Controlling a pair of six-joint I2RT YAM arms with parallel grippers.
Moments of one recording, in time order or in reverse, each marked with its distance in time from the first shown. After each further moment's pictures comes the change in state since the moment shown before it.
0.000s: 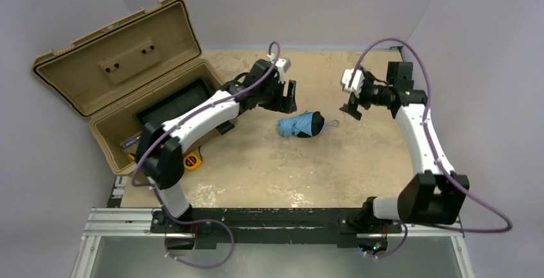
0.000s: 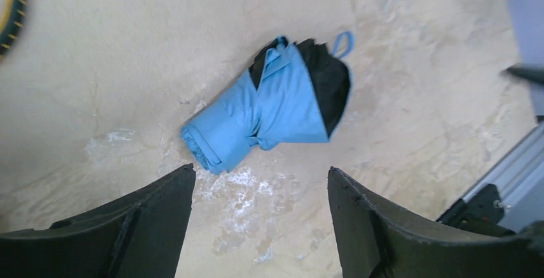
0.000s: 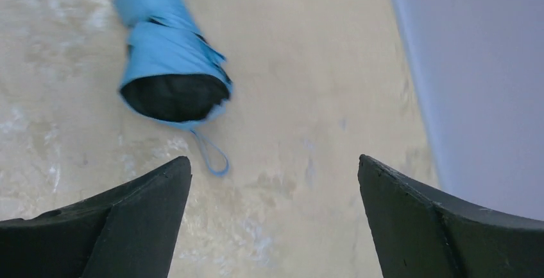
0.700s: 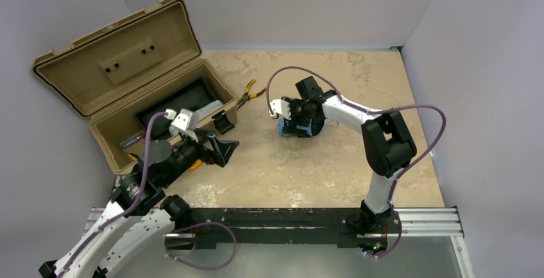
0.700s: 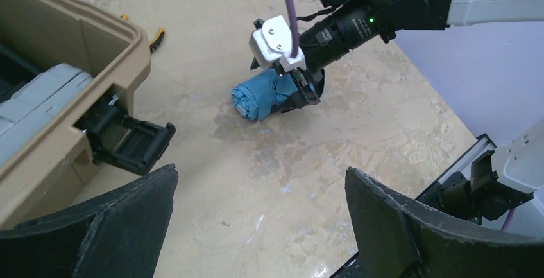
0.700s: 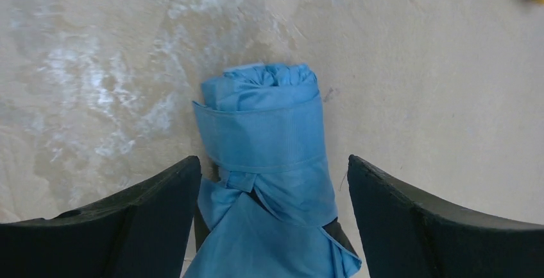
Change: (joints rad) left arm -0.003 -1.321 -0.788 0.069 -0.172 0.041; right arm 0.579 0.423 0.011 0.166 0.262 -0.047
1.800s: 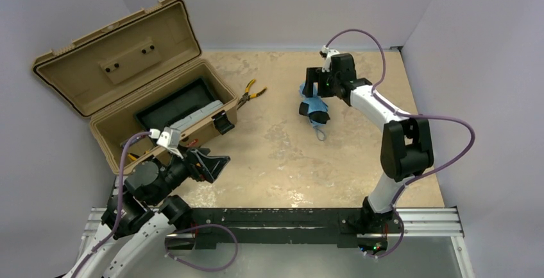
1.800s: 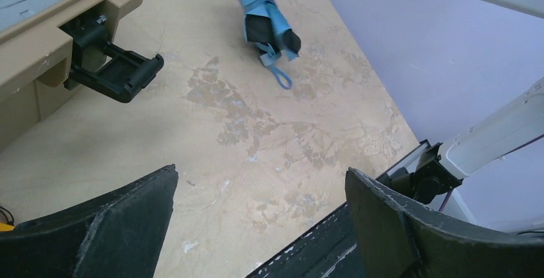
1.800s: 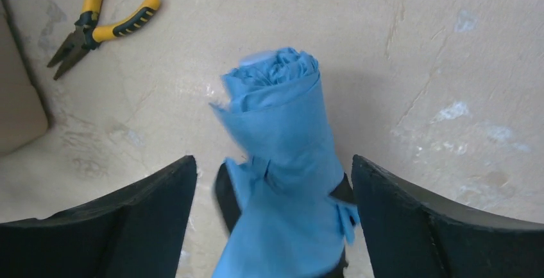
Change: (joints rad) left arm 0.000 -0.344 -0.116 -0.193 0.013 -0.219; right arm -0.240 -0.074 0.043 0.235 0.304 1.320
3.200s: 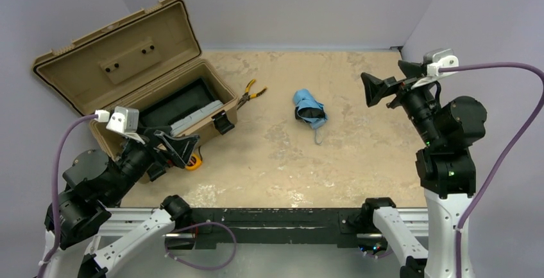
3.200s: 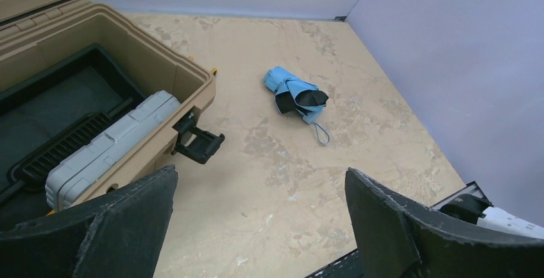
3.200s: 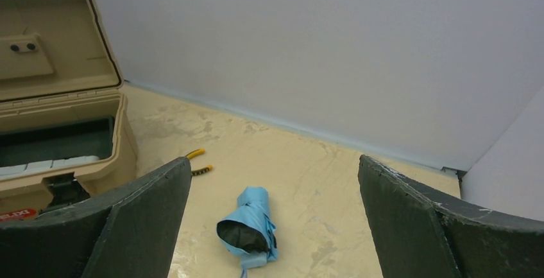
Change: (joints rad) left arm 0.000 0.311 0.639 -0.300 -0.184 0.193; right arm -0.237 -0.976 0.042 -0.160 -0.167 -0.200
